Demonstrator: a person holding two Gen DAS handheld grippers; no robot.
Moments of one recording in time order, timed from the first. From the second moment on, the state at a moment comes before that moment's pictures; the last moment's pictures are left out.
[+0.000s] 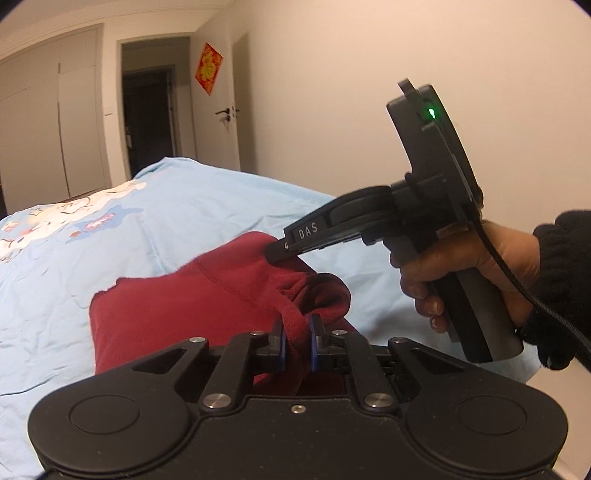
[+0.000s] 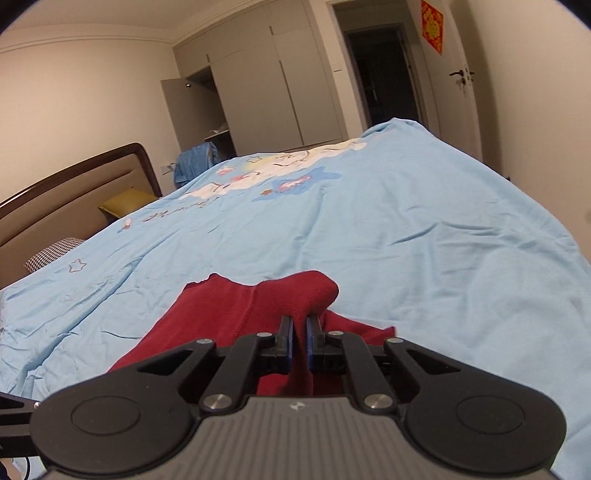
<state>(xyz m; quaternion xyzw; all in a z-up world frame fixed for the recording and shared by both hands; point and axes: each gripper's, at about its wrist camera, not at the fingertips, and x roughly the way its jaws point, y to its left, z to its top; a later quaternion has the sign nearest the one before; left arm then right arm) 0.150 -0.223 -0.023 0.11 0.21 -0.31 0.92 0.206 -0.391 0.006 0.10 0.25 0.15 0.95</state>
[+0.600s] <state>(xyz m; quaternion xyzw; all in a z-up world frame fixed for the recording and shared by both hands) 0.162 -0.235 -0.042 0.11 0.24 -0.33 0.91 0.197 -0.401 -0.017 0.10 0.27 0.11 0.95</state>
